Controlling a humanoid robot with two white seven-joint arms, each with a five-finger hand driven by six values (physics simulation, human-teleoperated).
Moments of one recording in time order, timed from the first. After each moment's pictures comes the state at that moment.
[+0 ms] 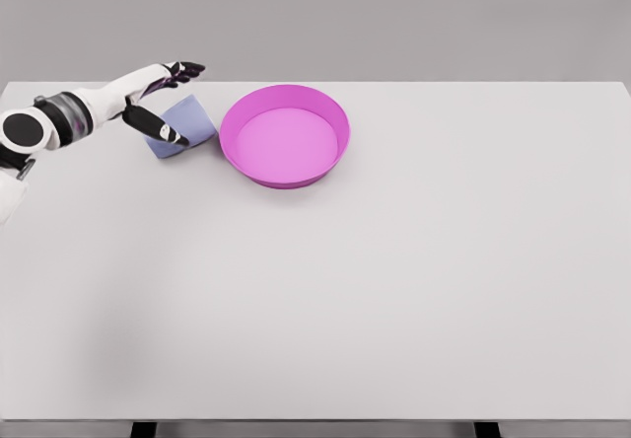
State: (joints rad) left arm -0.83 0.58 -0.72 -1.04 0.12 -0.03 -0.44; right arm -0.03 0.00 -0.08 0.16 0.07 -0.20 0.25
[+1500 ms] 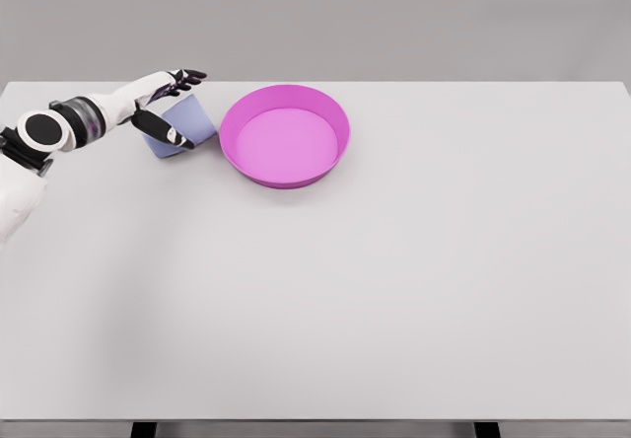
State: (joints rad) left arm -0.86 0.50 -0.72 -0.89 0.09 -0.03 -0.43; right arm -0.03 0.00 -0.08 0.16 0.07 -0.20 0.25
